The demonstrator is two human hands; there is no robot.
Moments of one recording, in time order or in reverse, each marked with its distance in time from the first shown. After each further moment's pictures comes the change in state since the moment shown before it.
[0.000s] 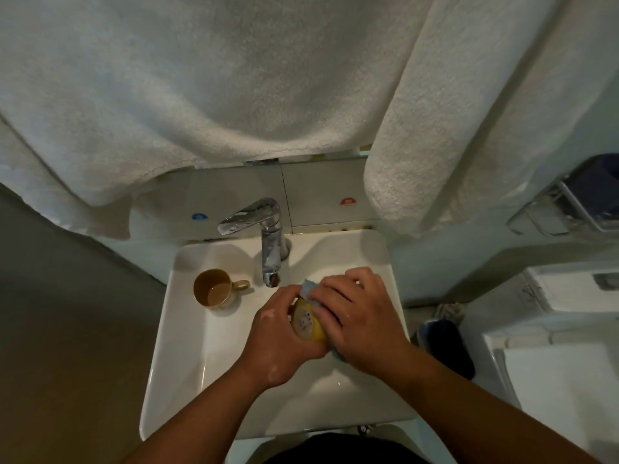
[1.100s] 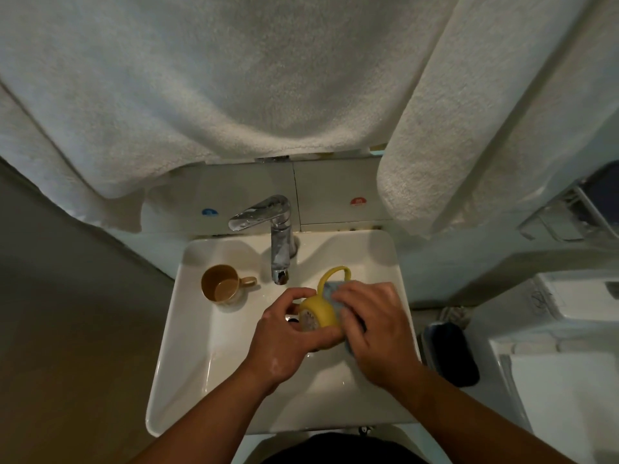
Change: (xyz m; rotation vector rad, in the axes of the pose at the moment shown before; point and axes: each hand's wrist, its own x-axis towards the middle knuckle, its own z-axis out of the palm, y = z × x) left_hand -0.006 0.006 0.001 -0.364 0.028 -0.306; right_hand -0.020 -0.015 0.000 0.320 0.116 0.404
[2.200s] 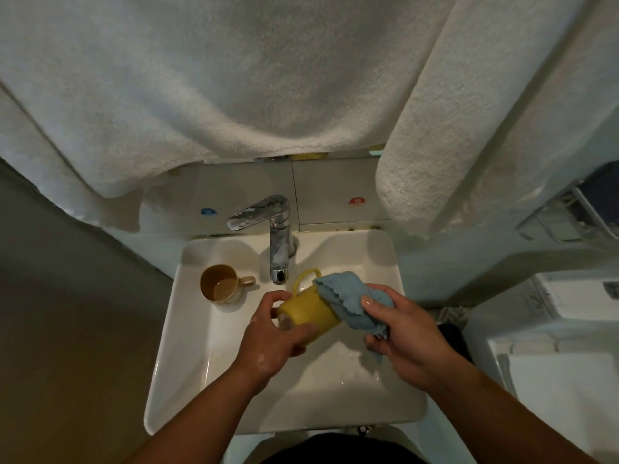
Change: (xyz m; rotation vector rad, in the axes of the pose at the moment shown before) left_hand 0.011 -0.025 -0.012 -0.098 0.027 -0.115; right_hand 0.013 0.005 -0.033 1.192 -0.184 1.064
